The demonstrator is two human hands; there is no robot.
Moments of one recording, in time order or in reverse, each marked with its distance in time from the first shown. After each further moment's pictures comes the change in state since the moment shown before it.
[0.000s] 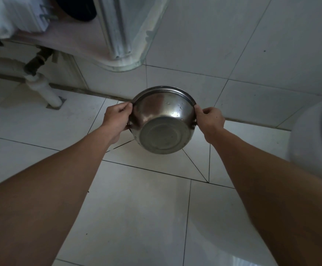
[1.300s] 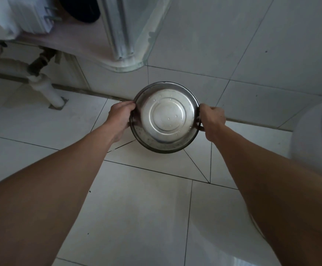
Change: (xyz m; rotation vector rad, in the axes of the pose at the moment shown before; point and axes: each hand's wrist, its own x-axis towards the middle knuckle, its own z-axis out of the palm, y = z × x) left_hand 0.001 0.009 0.003 -0.071 -0.063 -0.032; right_hand -0.008 -0.016 -0.004 0.265 -0.060 0.147
